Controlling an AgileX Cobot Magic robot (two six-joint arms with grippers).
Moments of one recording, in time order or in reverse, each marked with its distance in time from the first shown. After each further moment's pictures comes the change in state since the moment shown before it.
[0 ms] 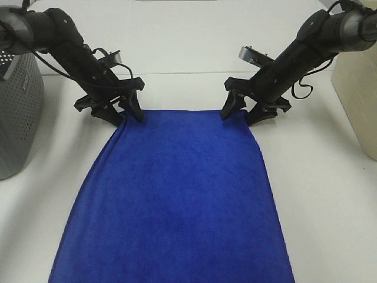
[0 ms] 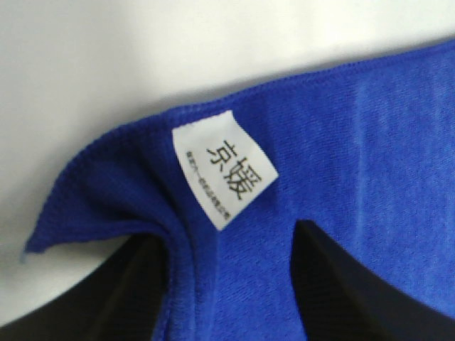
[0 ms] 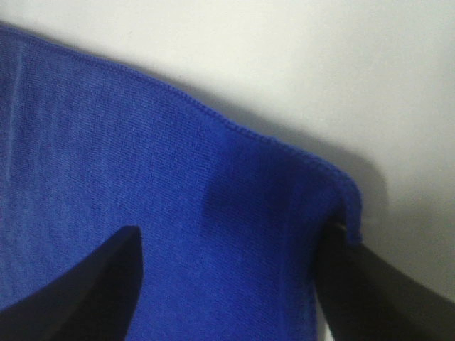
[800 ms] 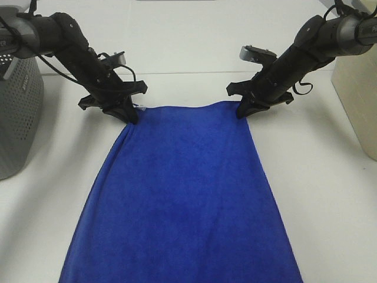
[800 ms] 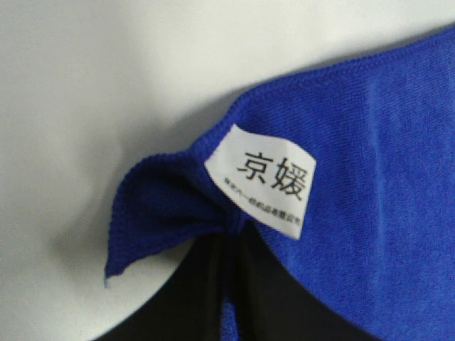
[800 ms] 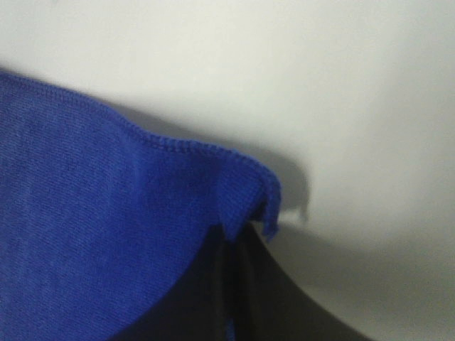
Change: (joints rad) left arm -0.007 0.021 -0.032 0.017 -0.049 0.042; right arm 0.002 0.004 0.009 -0.056 -0.187 -0.086
